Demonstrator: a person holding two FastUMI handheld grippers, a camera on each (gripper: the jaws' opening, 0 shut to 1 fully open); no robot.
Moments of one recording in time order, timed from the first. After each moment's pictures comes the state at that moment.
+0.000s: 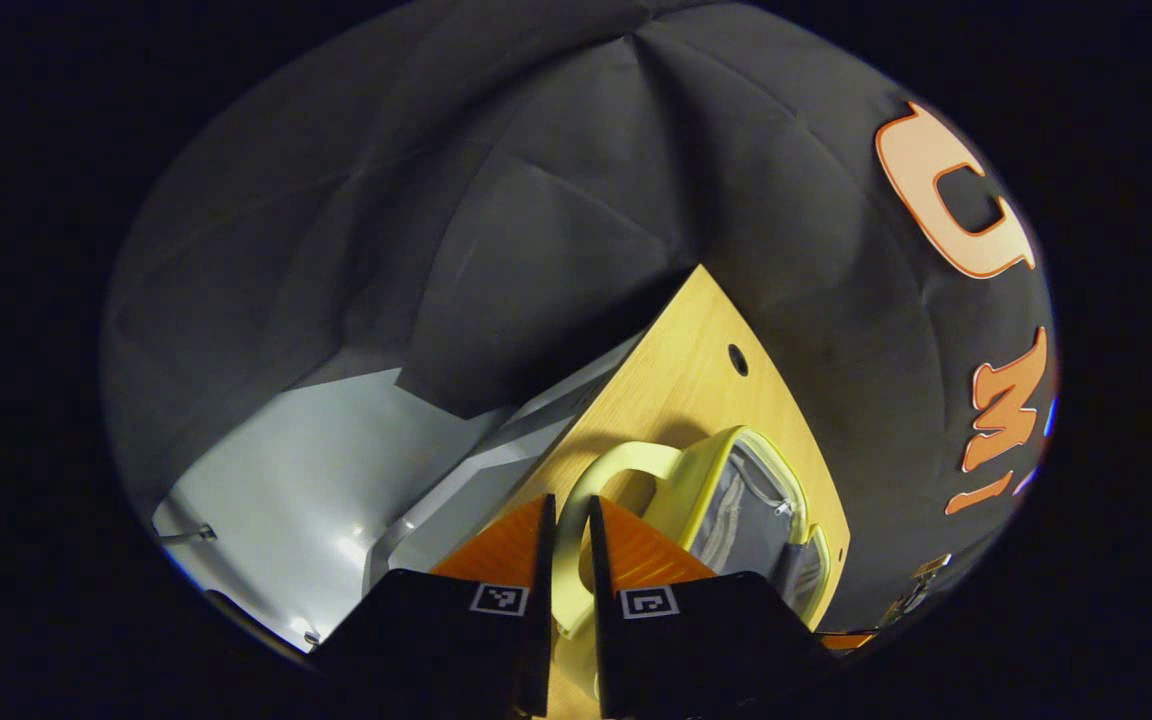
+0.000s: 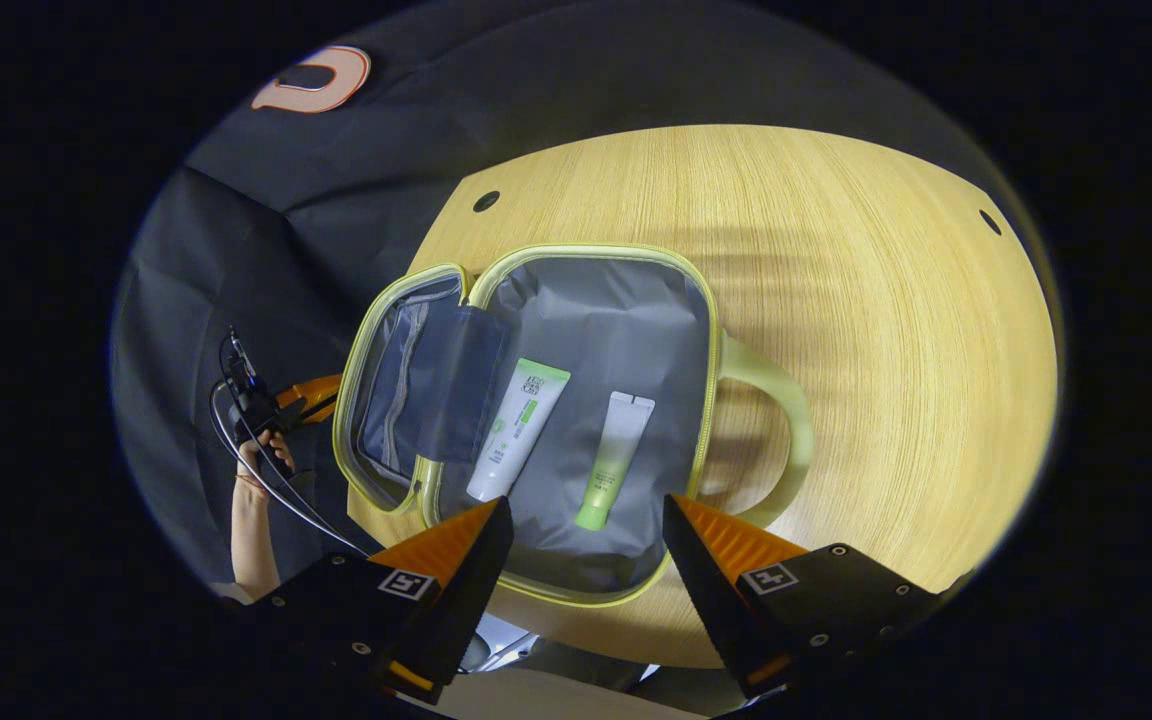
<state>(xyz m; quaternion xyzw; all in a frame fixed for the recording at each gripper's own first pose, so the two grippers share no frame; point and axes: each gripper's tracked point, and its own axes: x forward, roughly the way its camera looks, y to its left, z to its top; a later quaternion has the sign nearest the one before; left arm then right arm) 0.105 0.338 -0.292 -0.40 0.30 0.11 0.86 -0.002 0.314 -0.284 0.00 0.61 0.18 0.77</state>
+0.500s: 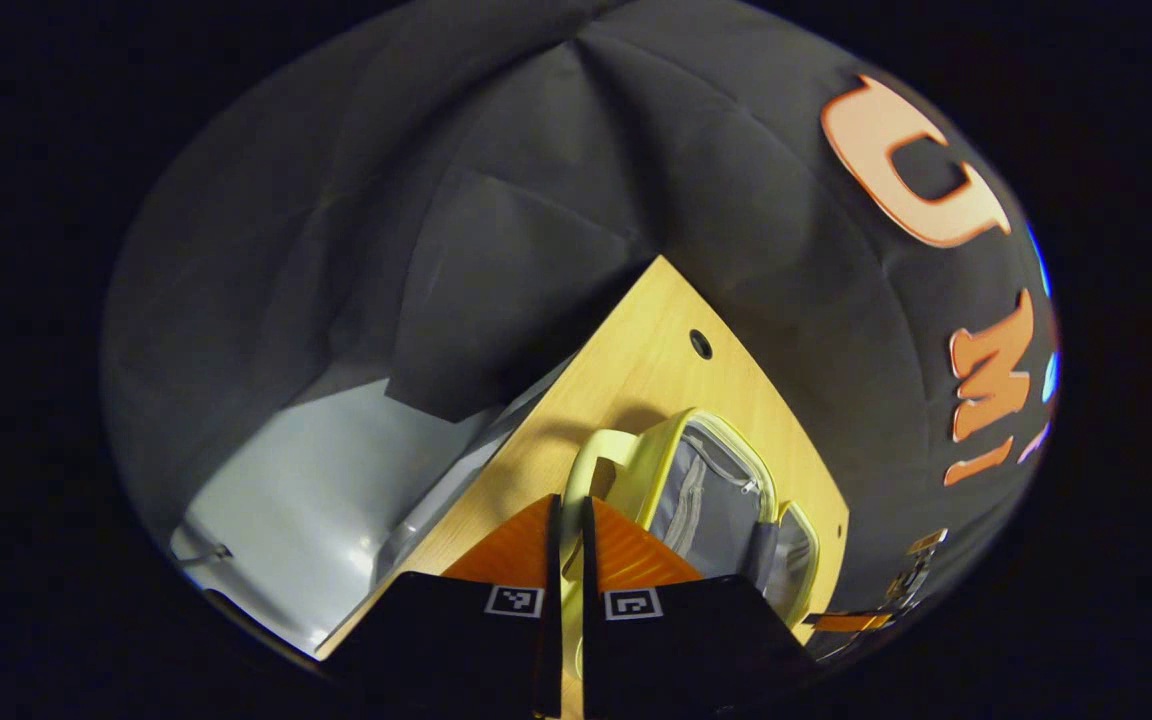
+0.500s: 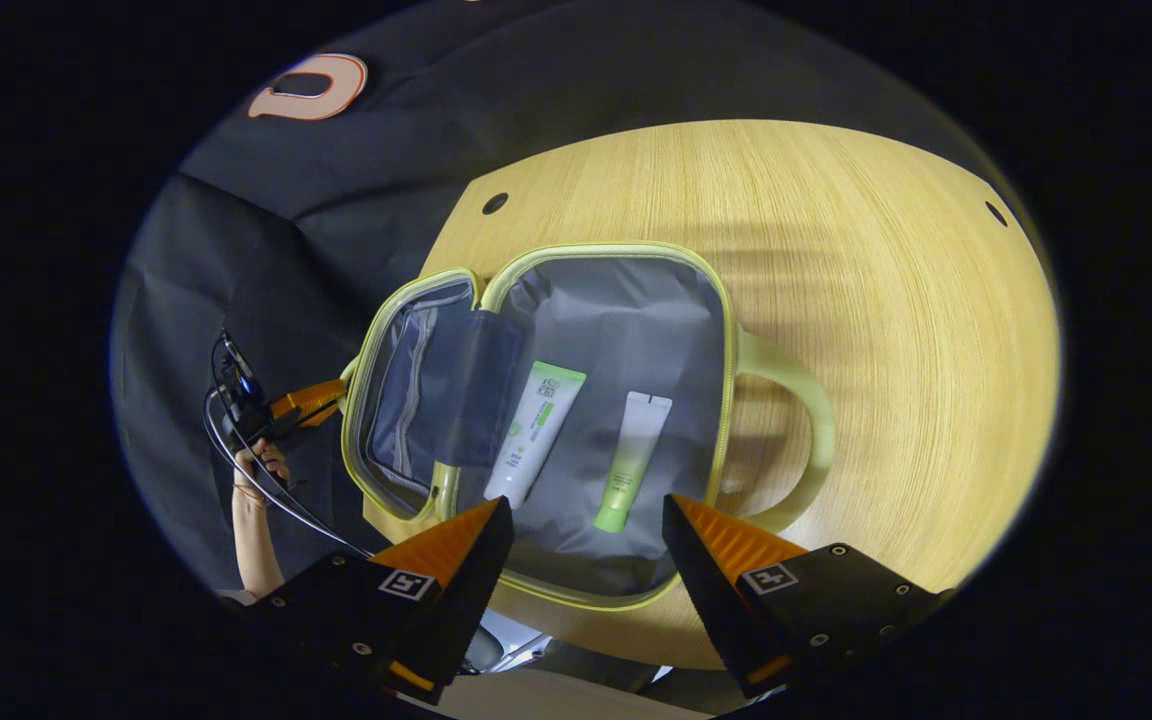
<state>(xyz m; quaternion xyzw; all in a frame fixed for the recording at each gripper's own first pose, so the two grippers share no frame) 0.096 0.308 -0.241 -0.32 0.32 0.08 0.89 0.000 0.329 -0.280 0.03 0.61 0.20 0.77</state>
